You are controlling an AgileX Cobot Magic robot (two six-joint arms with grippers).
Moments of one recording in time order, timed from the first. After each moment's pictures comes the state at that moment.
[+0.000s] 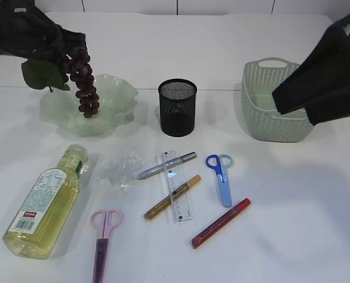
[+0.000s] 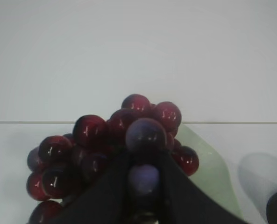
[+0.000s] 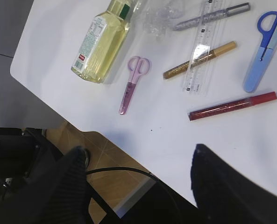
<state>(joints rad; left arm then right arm) -0.27 1.87 -1.33 -1.83 -0.17 1.65 0.12 1.23 -1.14 0.72 1.23 -0.37</state>
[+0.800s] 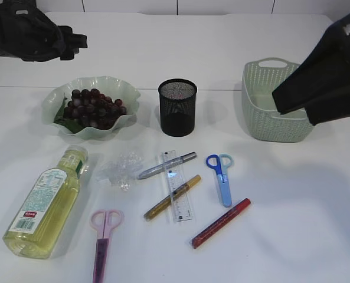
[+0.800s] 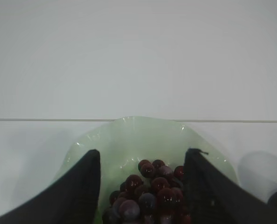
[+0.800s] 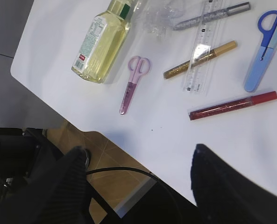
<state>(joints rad) -0.27 1.88 -1.34 -1.83 -0.17 1.65 0.12 1.23 -1.14 0.72 1.23 -0.37</state>
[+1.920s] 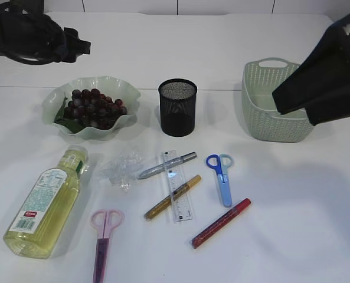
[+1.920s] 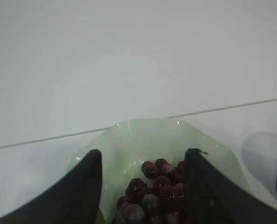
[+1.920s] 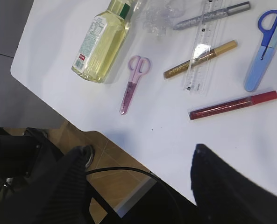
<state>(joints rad) -0.27 1.88 -1.34 -1.83 -0.13 1.80 0.12 1.23 -1.14 0.72 1.23 -0.36</state>
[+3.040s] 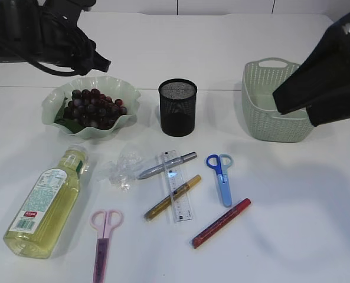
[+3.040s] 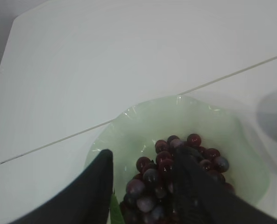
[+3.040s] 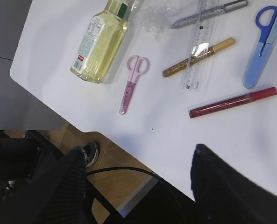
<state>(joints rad) -0.45 1.87 -1.34 -1.84 -0.42 2.02 0.12 1.23 -1.14 0.72 1.23 -0.34</state>
